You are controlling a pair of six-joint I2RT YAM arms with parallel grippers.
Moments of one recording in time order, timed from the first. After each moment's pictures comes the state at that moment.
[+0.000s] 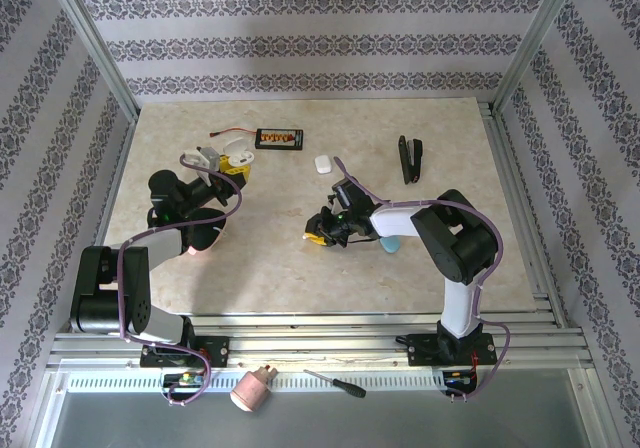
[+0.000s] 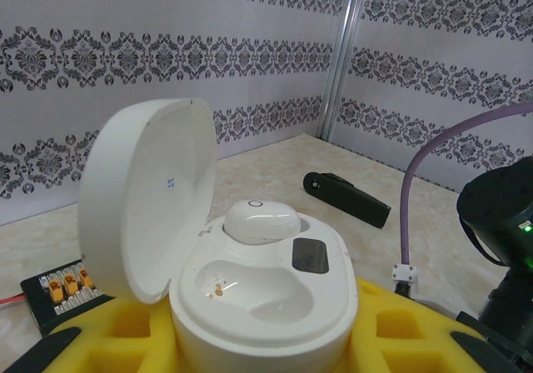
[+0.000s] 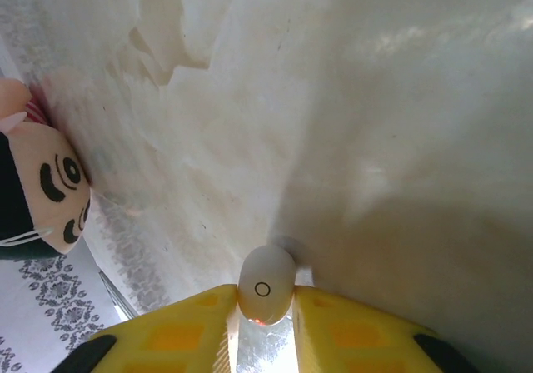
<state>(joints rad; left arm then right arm) 0.05 1.45 0.55 0.93 0.84 -0.13 0.60 1.91 0.94 0.04 -0.59 1.09</state>
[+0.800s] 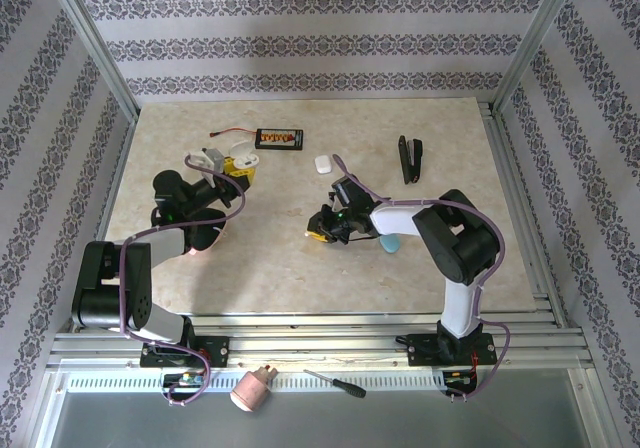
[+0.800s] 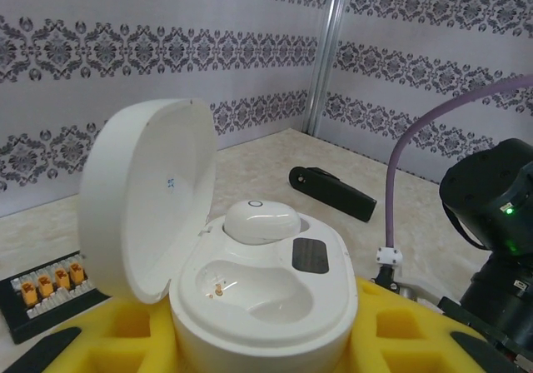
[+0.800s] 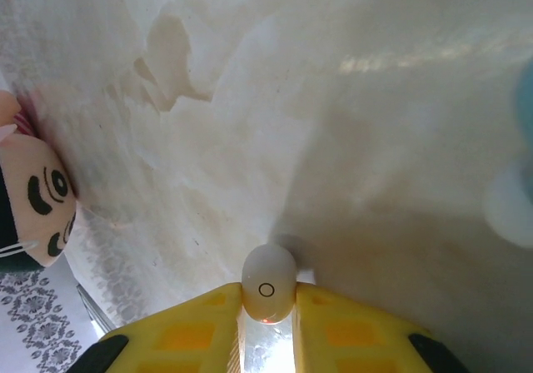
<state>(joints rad) 0.02 1.48 0.55 0.94 0.85 -0.12 0.59 1.89 0.96 0.00 -0.53 1.04</state>
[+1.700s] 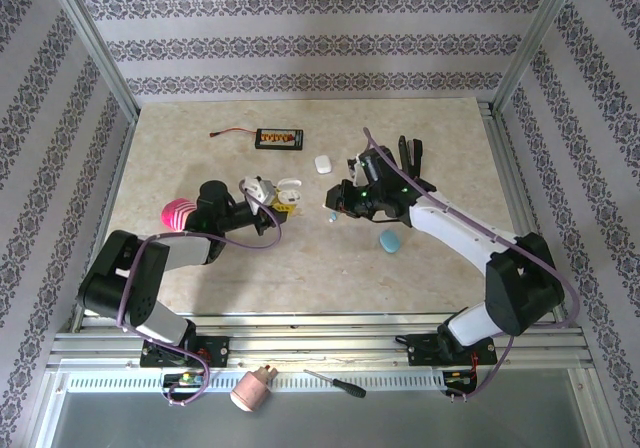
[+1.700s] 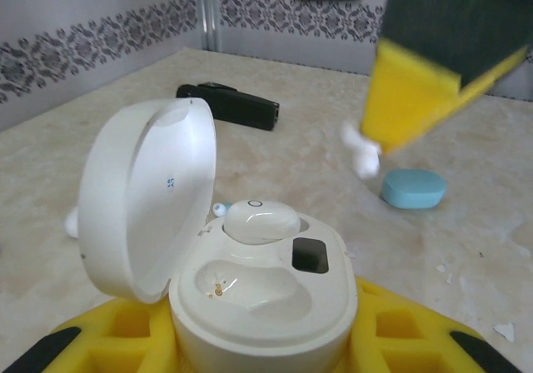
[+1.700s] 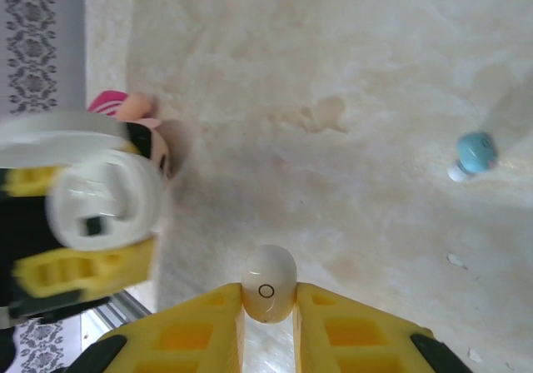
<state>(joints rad) -0.27 1.54 0.52 0.78 0.79 0.20 0.54 1.49 1.07 -0.38 -0.44 0.78</state>
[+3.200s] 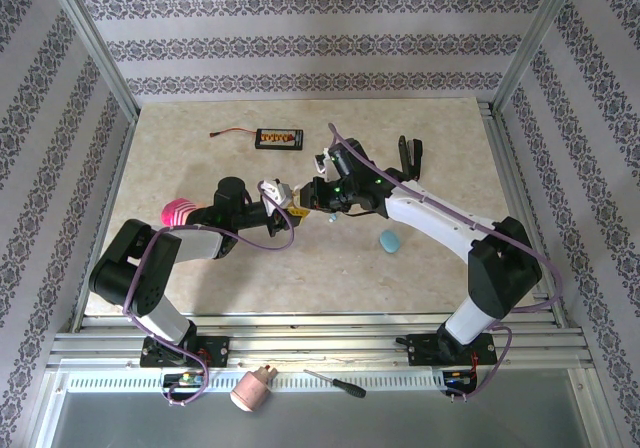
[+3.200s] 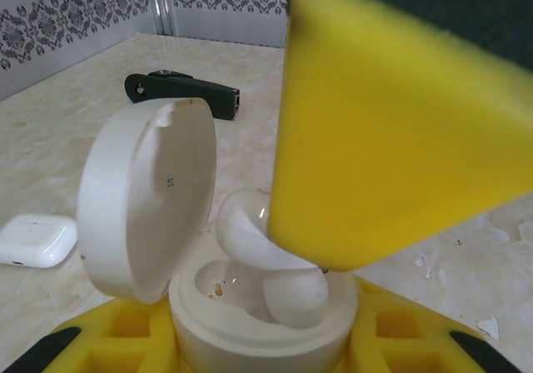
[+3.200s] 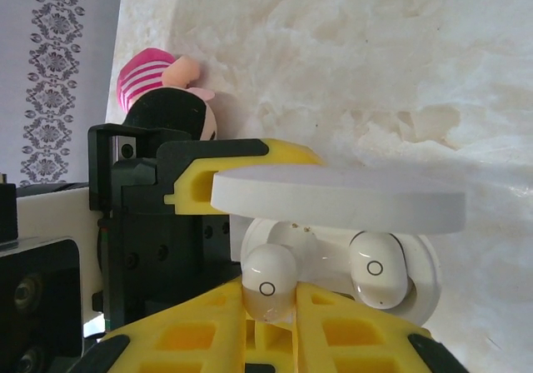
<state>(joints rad) -0.35 1.61 0.60 0.71 0.78 0.26 0.67 1.63 1.24 -0.42 -0.43 0.73</state>
